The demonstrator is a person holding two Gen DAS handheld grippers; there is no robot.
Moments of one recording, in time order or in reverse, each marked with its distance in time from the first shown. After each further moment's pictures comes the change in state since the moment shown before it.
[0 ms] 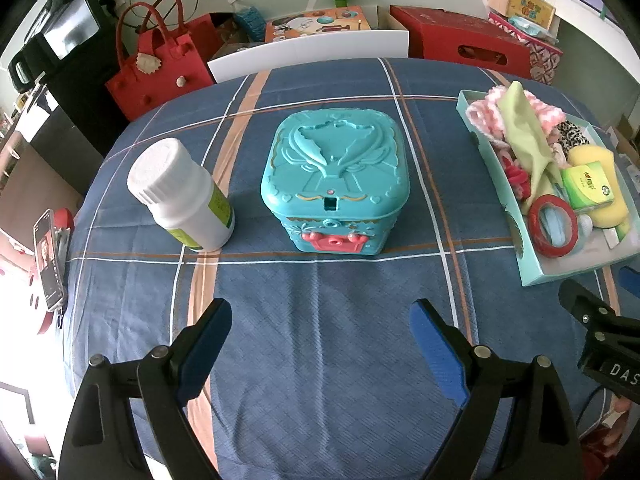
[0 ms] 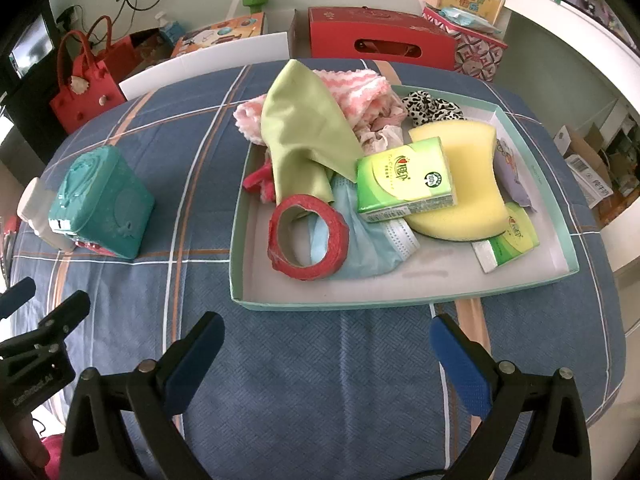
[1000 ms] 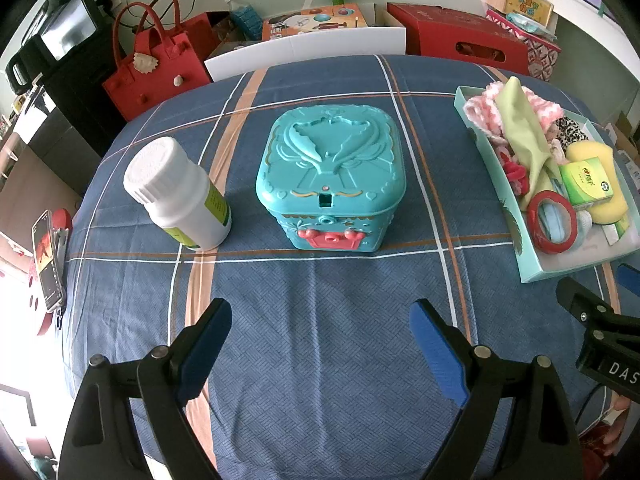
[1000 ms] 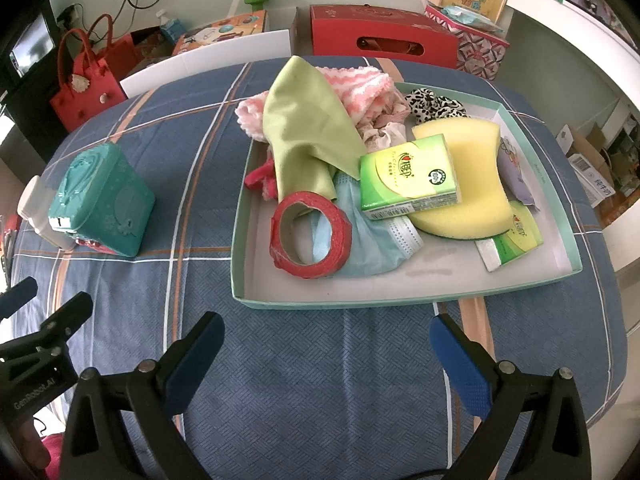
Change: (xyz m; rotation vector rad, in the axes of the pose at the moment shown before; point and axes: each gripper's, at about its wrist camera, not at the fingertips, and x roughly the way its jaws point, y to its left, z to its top) left arm 0.002 0.000 0.000 0.009 0.008 -0.008; right arm 0.002 0.002 0.001 0.000 0.006 -0.001
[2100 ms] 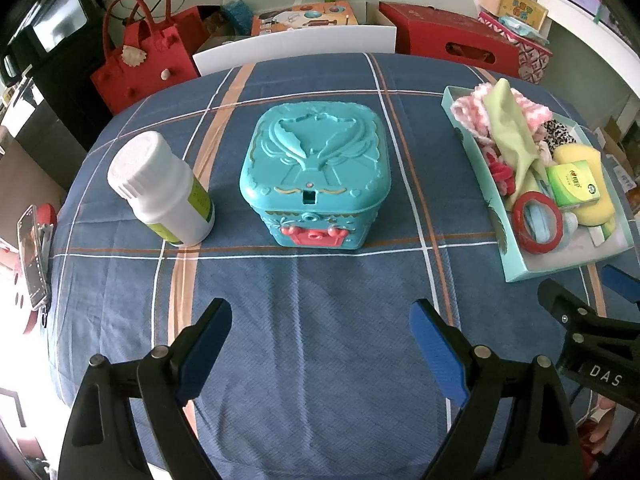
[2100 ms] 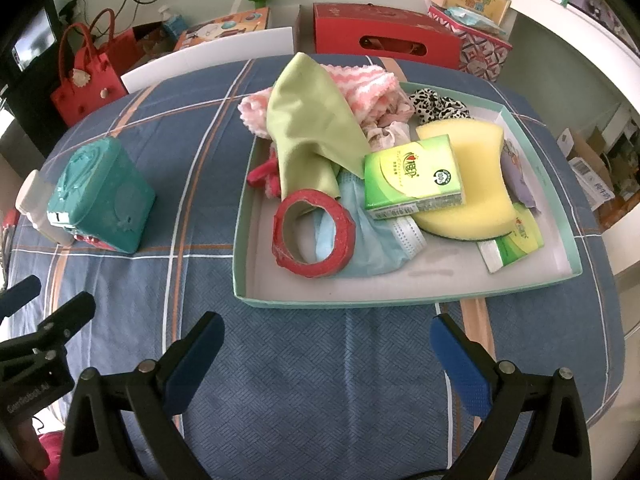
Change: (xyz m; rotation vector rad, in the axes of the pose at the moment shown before) left arm 0.002 0.000 -0.001 -0.006 0.011 -0.067; right arm 0.001 0.005 -0.005 -0.010 0.004 -0.009
